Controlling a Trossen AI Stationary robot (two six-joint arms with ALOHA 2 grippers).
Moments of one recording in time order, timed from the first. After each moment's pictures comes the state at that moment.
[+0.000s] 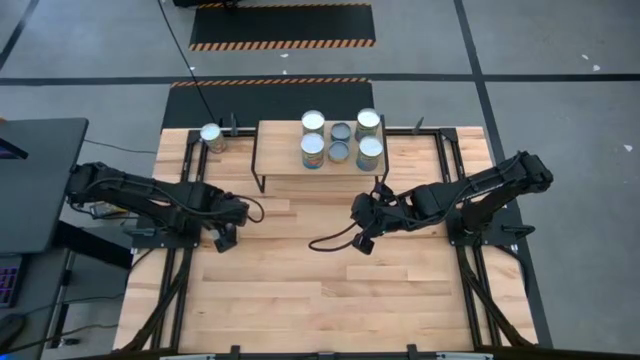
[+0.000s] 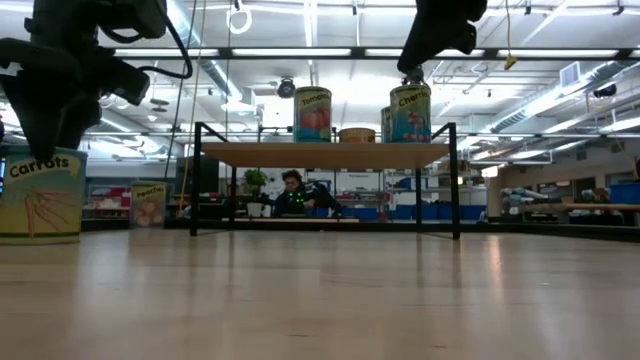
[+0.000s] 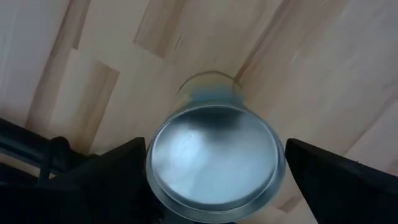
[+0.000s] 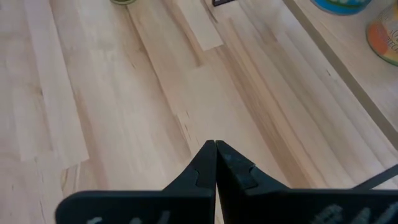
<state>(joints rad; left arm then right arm) -0.12 1.12 0.78 -1.19 -0.04 -0.61 0.28 1.47 1.27 -0.77 0.44 0.57</state>
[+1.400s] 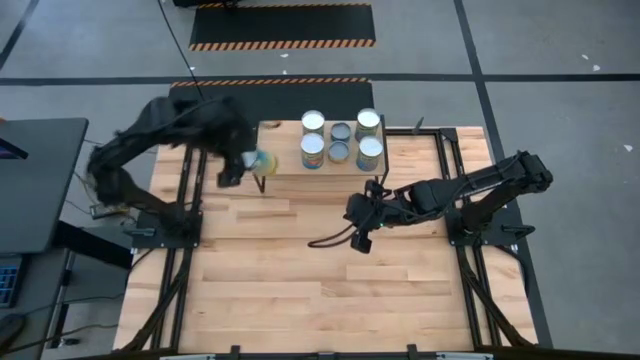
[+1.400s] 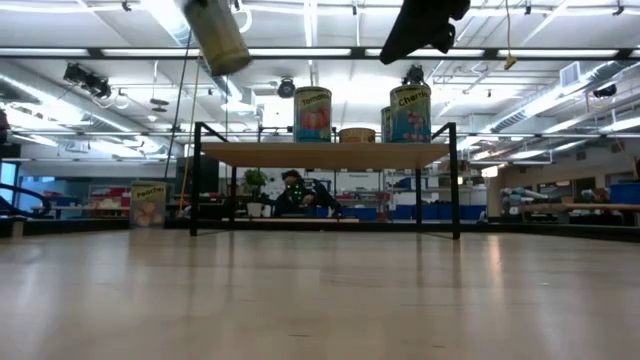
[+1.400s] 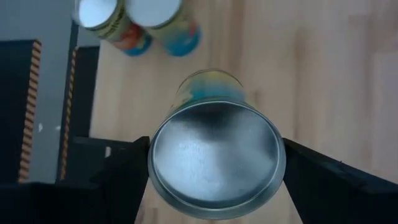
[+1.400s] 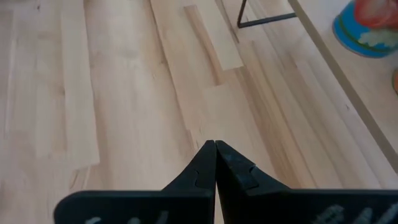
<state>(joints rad) 0.27 1.42 1.92 -1.55 -0.12 0.27 0.24 1.47 1.27 -0.67 0.37 0.40</state>
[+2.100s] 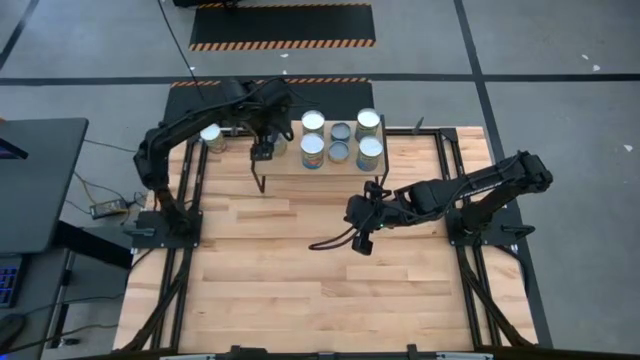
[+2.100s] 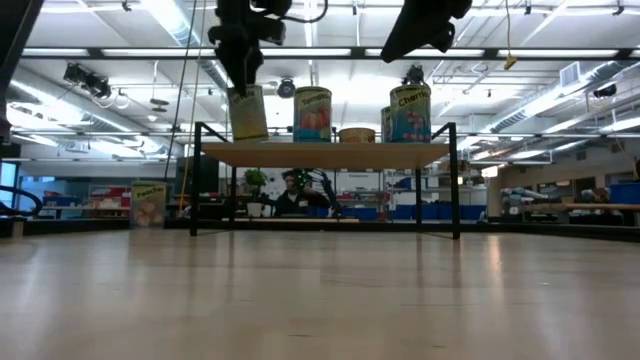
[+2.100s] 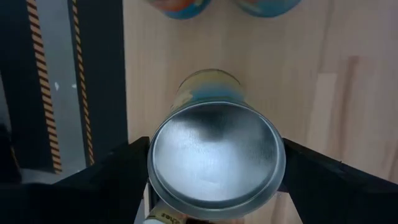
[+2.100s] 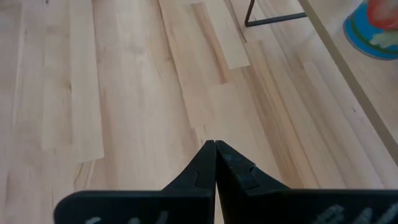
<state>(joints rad) 0.51 1.76 1.96 -1.46 -0.19 0.54 0.24 1.47 1.27 -0.67 0.34 0.37</state>
